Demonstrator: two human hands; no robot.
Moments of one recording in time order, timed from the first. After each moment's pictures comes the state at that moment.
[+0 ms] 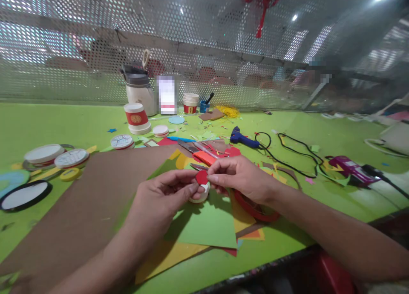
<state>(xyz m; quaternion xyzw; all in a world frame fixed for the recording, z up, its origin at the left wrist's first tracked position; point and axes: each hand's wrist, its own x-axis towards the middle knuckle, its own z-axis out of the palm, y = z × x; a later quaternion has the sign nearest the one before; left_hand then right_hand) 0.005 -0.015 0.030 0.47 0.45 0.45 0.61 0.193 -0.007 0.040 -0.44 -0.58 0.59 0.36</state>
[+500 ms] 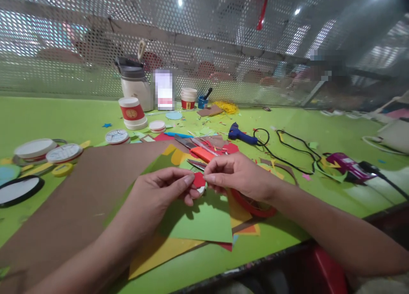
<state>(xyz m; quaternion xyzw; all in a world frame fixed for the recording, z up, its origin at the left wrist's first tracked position) 0.001 -0.011 0.035 0.50 0.45 0.37 0.64 0.196 -0.011 0.048 -0.44 -0.60 0.58 0.32</state>
